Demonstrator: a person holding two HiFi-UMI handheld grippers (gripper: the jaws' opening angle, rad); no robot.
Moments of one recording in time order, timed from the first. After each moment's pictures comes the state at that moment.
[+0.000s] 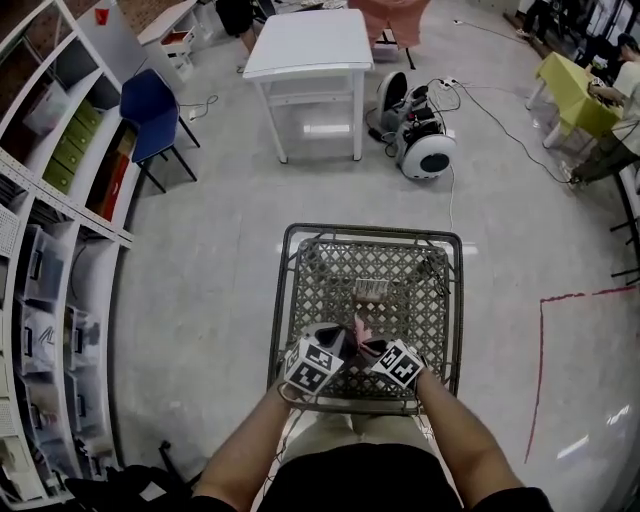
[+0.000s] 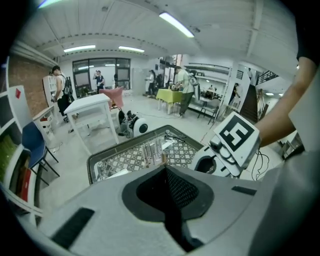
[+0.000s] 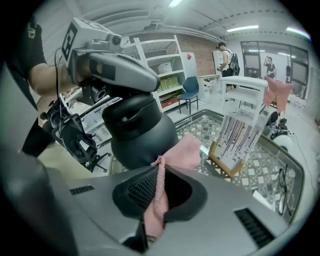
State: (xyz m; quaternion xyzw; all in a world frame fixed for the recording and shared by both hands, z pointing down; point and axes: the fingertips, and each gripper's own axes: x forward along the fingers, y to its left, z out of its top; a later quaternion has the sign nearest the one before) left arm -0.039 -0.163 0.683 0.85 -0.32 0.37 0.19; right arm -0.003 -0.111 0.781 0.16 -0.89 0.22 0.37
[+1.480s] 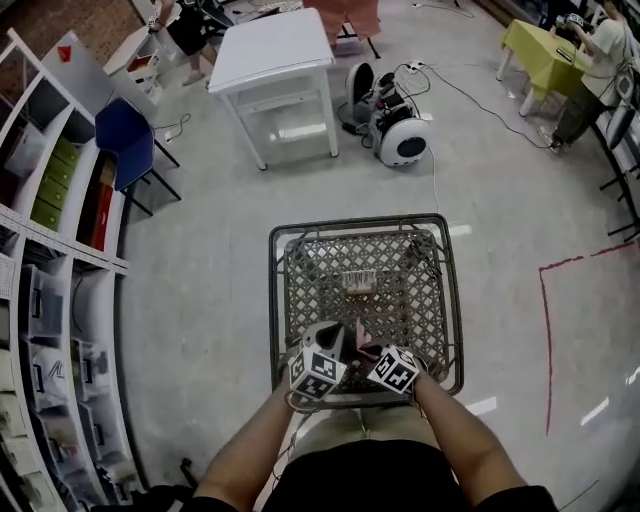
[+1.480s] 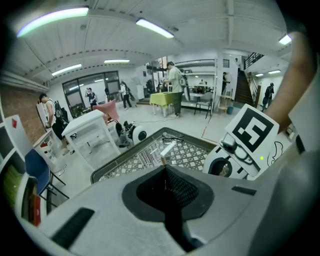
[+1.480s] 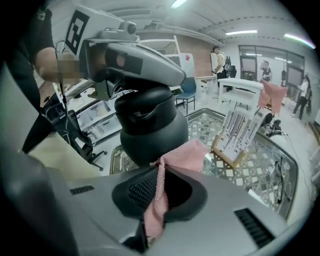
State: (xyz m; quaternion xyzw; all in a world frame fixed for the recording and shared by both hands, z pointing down) left arm -0.014 -0.148 0.683 0.86 -0.31 0.39 0.09; right arm 0.003 -0.072 0.780 0.18 -0.89 0.20 0.38
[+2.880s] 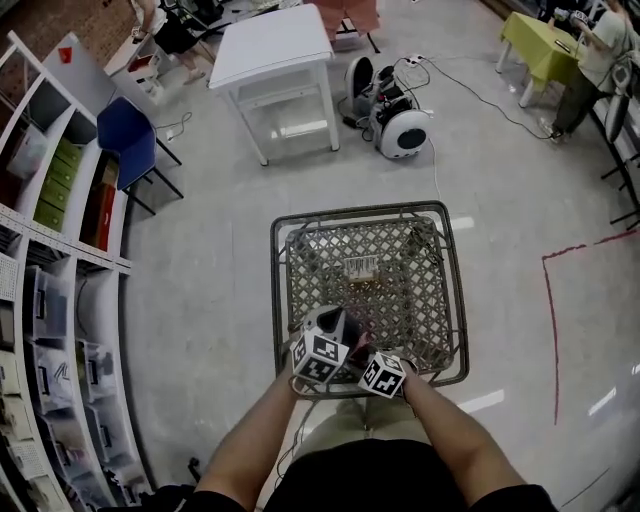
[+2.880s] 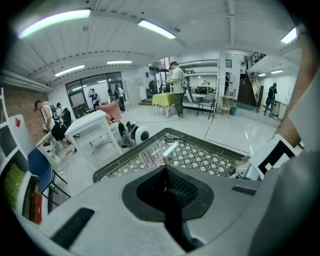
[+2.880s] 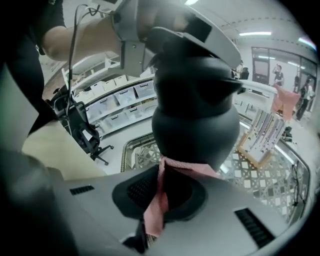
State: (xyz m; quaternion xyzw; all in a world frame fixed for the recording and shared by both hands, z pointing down) left arm -0.029 -0.160 0.687 0.86 -0.32 0.39 0.09; right arm -0.053 -0.024 0.802 0.13 -0.90 0.17 0.39
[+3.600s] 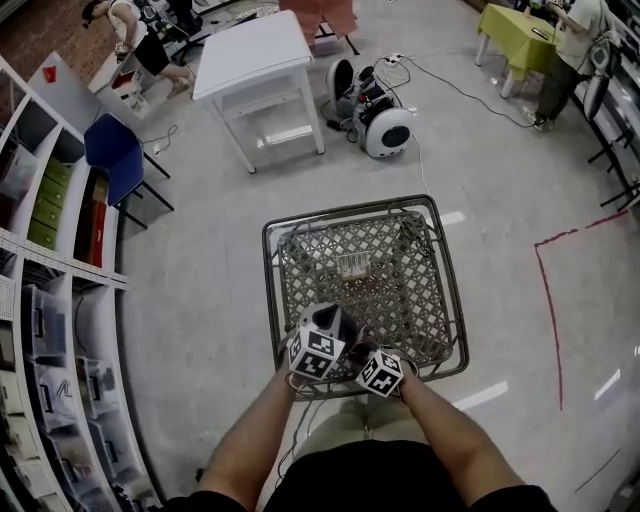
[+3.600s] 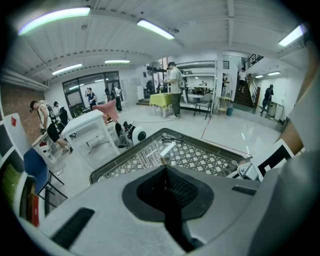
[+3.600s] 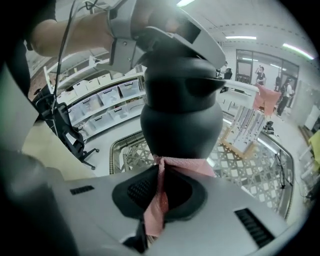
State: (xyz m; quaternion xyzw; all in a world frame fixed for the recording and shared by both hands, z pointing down) left arm -0.020 -0.154 0.686 0.87 -0.30 0.38 0.09; right arm -0.034 -0.029 0.808 0.22 -0.87 0.18 0.40
